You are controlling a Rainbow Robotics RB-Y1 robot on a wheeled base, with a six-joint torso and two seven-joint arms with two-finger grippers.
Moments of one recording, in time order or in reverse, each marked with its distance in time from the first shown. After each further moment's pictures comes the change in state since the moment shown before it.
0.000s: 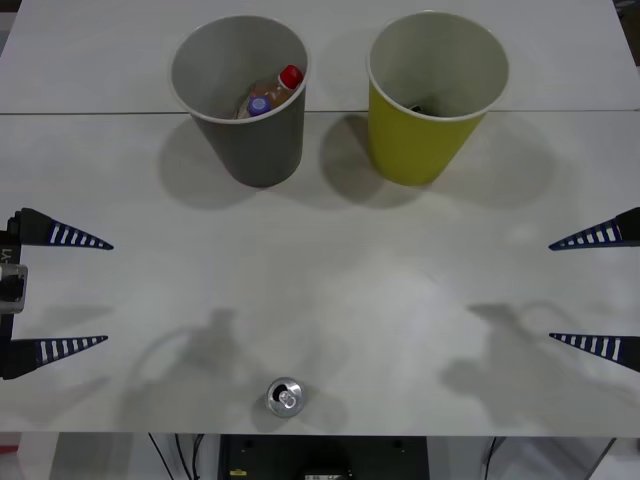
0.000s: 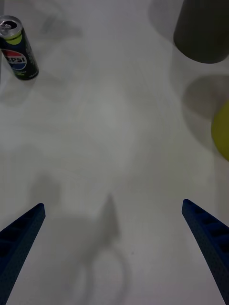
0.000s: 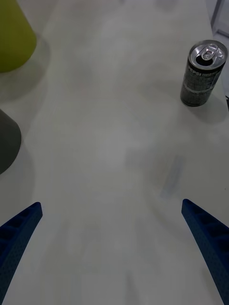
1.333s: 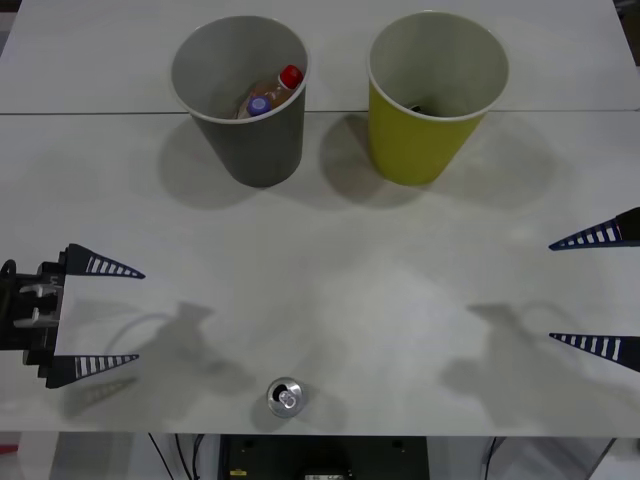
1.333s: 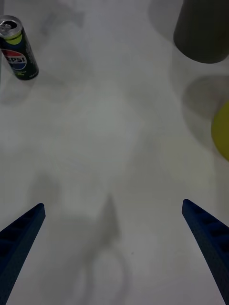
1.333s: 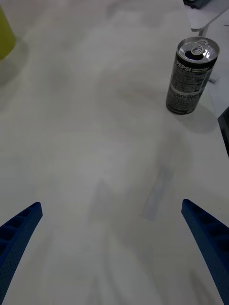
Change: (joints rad) right arm 0.000 0.000 0.000 0.000 0.000 0.000 0.000; left arm -0.246 -0.184 -0.239 0.459 0.064 -0.157 -0.283
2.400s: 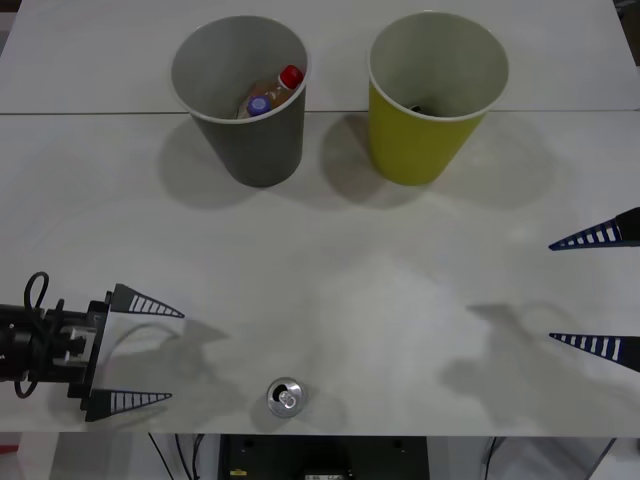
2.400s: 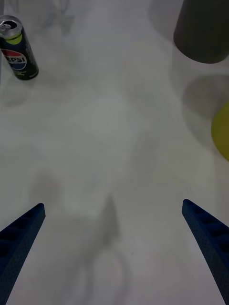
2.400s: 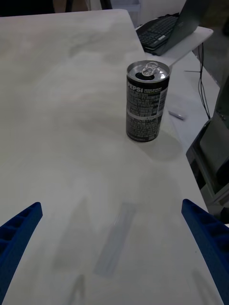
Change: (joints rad) right arm 0.000 0.000 0.000 0.000 0.000 0.000 0.000; left arm -0.114 -0.148 -0.141 0.286 0.052 -0.152 -0.249
